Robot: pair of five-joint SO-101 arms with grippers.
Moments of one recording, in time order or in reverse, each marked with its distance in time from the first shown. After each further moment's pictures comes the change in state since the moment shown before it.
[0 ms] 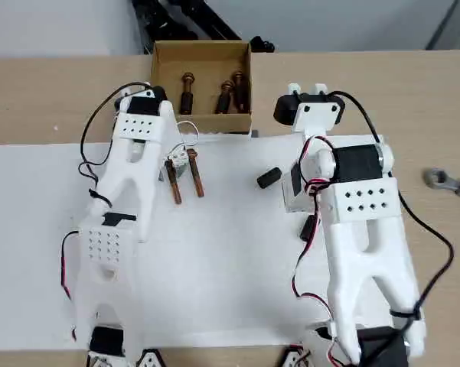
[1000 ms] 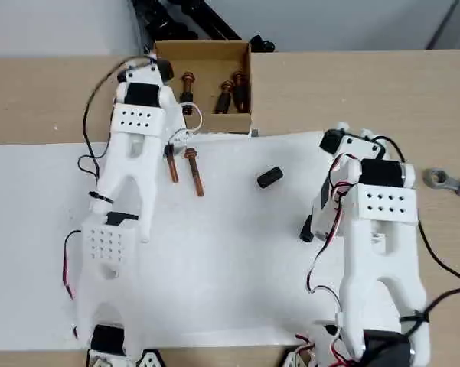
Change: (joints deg) left arm 0.9 -5.0 -12.6 4.7 -5.2; right arm 12.5 -0.6 16.3 -3.2 -6.7
